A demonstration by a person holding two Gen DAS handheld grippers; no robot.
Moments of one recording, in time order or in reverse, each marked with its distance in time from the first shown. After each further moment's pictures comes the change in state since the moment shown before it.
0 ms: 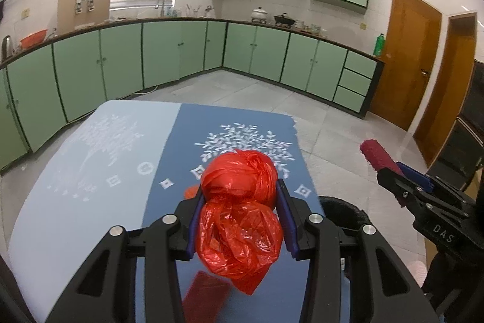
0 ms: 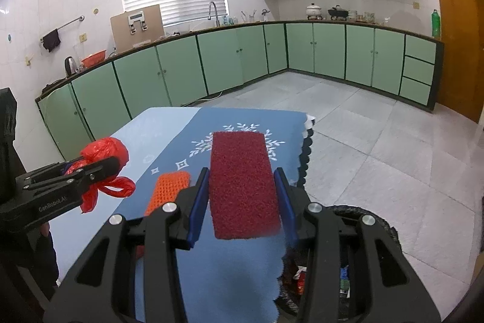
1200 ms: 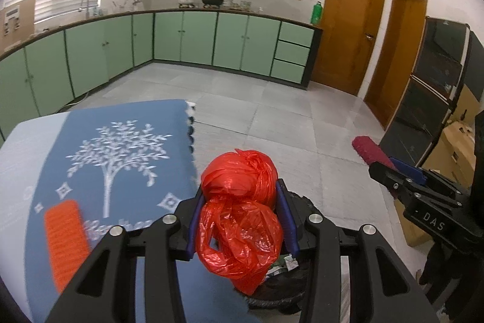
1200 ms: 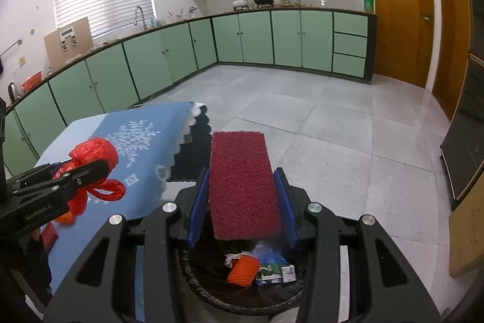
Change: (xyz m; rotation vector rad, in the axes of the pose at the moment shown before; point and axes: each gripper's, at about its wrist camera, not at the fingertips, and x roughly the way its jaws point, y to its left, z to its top) left arm 0.090 -0.157 -0.012 0.177 0.082 -0.252; right arm -0.015 -0.163 -0.051 0.162 0.036 -0.270
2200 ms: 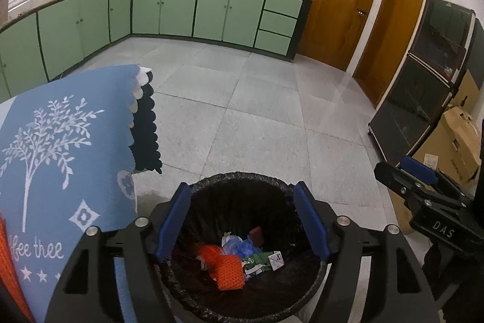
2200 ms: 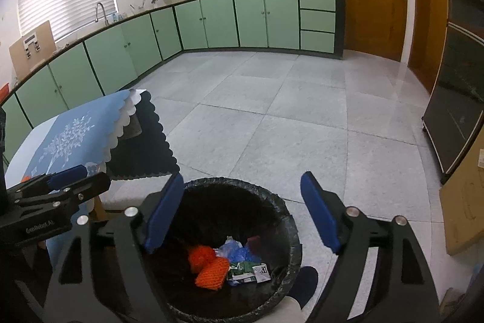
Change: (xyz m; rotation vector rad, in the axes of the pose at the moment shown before) left arm 0.108 -0.030 -0.001 0.005 0.126 -0.075; right arm 0.057 -0.064 -0.021 0.096 0.053 -0.116
